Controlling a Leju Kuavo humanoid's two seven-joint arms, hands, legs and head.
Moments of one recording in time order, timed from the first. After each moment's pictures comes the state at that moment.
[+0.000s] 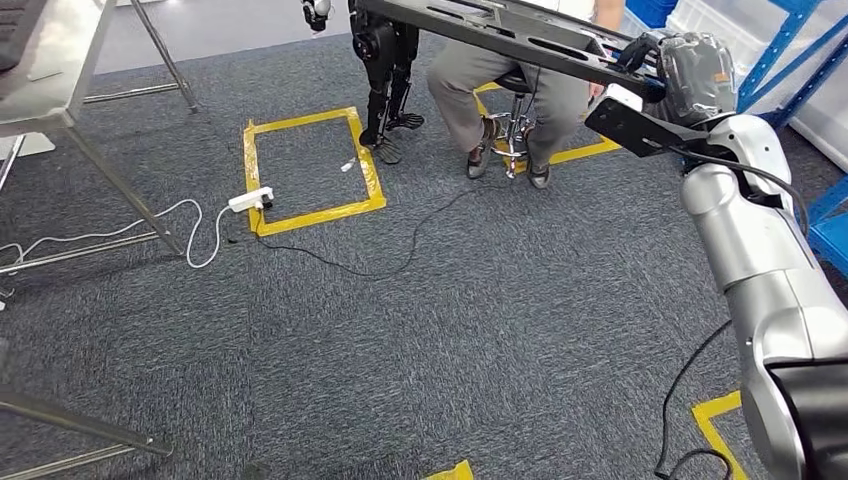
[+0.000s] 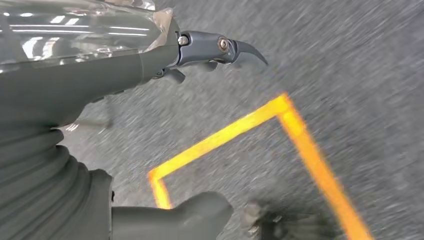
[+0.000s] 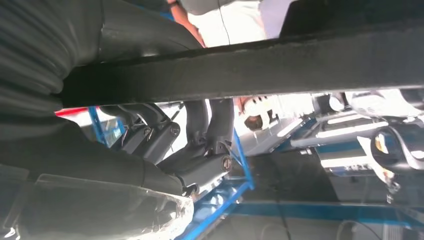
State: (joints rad) left arm -0.14 -0.09 -0.02 -0.19 -0.19 0.26 0.02; right arm -1.11 -0.29 0.42 -0.78 0.76 -0.22 -0.34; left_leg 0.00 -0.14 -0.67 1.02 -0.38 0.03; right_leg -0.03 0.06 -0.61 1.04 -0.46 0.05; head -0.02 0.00
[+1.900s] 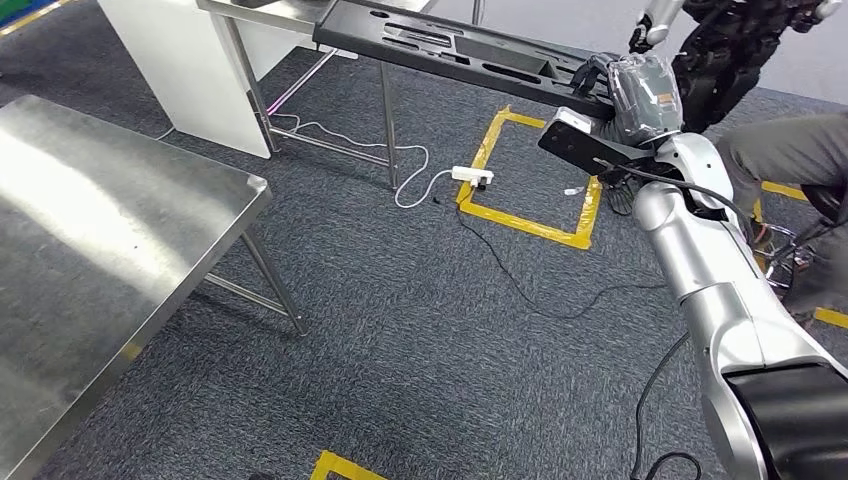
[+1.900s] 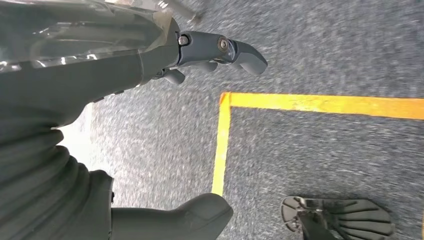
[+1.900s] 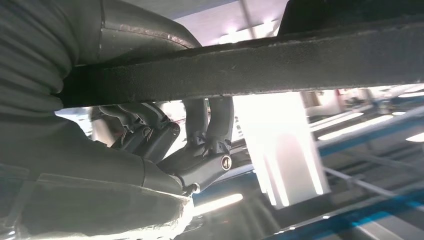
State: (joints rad) left arm -0.14 -0.07 -0.07 -0.18 -0.24 0.19 0.14; right arm -1.06 -0.20 0.42 -0.79 0.81 -0.25 -0.33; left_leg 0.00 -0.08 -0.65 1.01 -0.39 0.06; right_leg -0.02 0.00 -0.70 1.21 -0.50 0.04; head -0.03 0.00
